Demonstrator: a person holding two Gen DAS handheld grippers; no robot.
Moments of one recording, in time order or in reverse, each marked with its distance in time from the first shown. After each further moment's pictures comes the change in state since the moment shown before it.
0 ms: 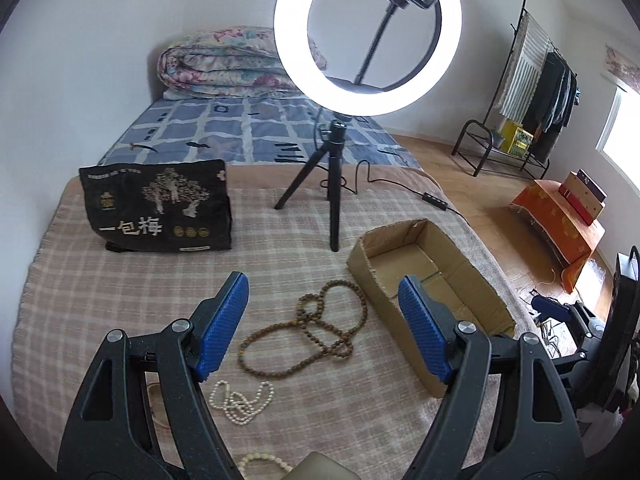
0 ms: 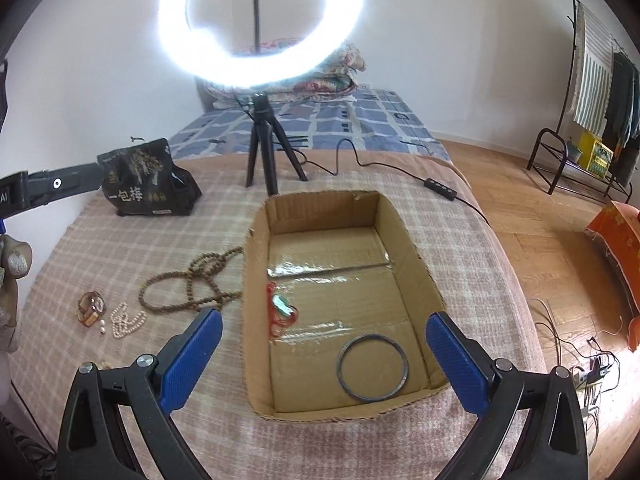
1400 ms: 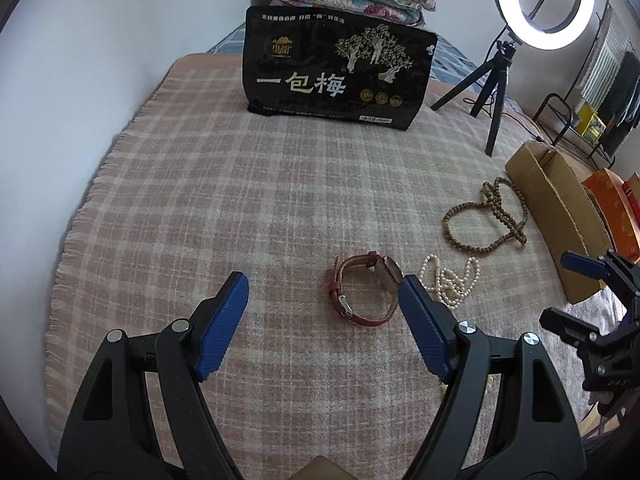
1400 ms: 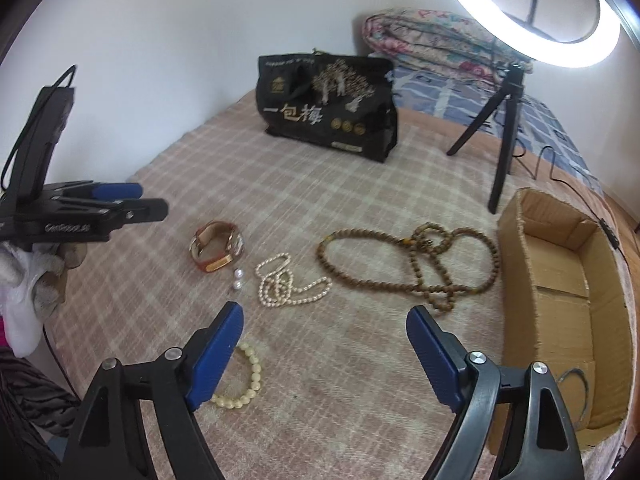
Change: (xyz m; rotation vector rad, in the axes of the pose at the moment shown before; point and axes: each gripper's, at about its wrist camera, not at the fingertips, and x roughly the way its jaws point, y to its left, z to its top) left arm 0.002 0.174 -0.115 -0.144 0.230 0.208; right arm 0.058 0.183 -0.036 -0.336 0.146 0.349
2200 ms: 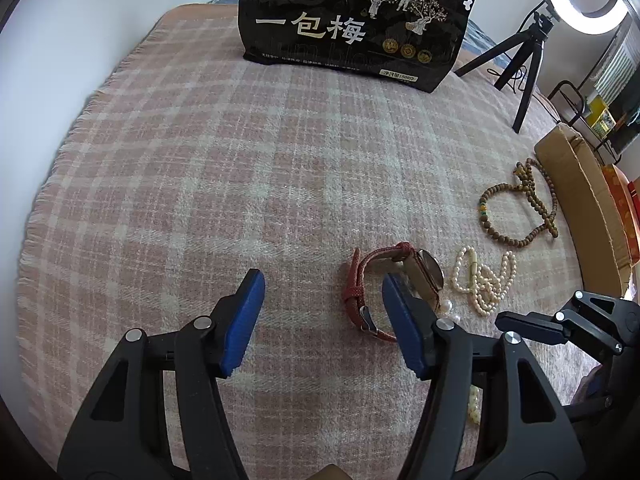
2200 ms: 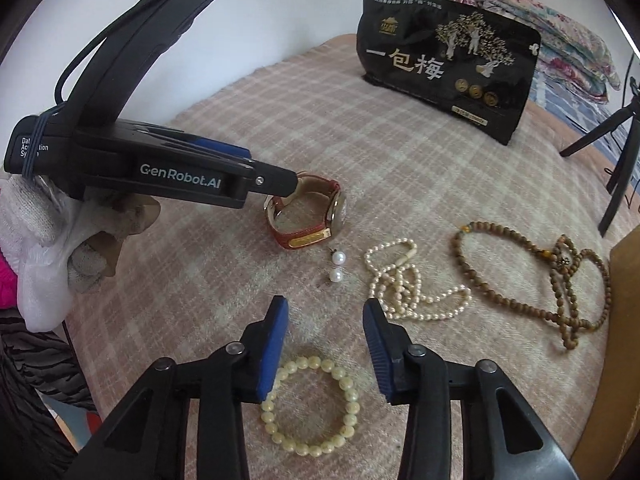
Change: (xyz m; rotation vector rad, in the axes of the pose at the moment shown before) left arm 0.058 0.011 0.003 -0.031 0.129 -0.007; right arm 0.070 0.061 0.008 -0.156 0.129 0.165
